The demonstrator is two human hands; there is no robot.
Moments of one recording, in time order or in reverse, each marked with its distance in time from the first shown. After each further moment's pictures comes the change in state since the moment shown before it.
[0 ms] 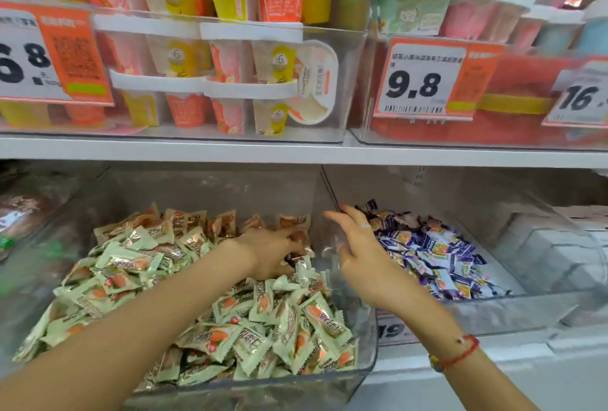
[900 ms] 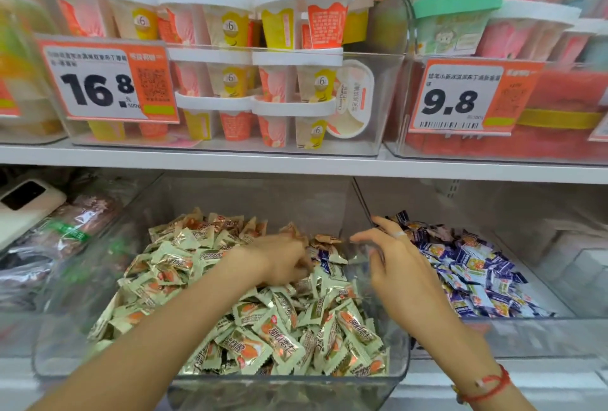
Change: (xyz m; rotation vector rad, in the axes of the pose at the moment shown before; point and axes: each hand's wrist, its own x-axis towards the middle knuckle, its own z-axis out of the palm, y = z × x) left_hand -0.044 -0.001 -0.016 -0.227 0.031 -0.090; right_hand -0.015 -0.012 0.004 -0.178 0.250 0.005
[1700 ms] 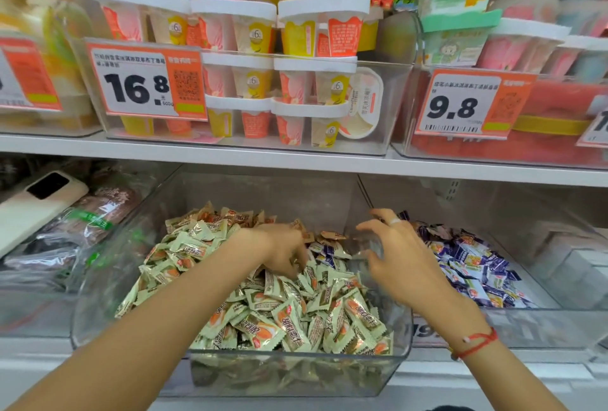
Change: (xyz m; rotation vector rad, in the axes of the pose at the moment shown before) left_hand -0.003 -0.018 -0.006 0.036 -0.096 -0.001; right_hand 0.012 0.001 -0.001 -0.244 -0.026 -0.136
